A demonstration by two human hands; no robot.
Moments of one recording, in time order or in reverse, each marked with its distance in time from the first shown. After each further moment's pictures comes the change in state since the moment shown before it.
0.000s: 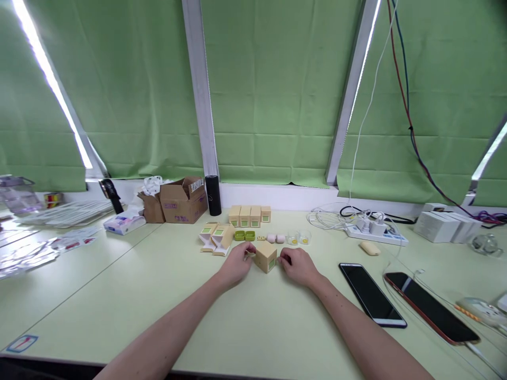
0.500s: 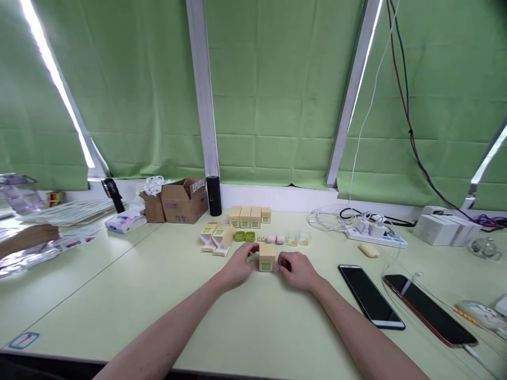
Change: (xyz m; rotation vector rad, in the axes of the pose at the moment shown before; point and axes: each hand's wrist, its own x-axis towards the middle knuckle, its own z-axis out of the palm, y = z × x) left_hand 0.000 0.006 0.004 -0.074 -0.078 0.041; right_hand -0.008 -0.008 -0.006 0.055 -0.072 -0.056
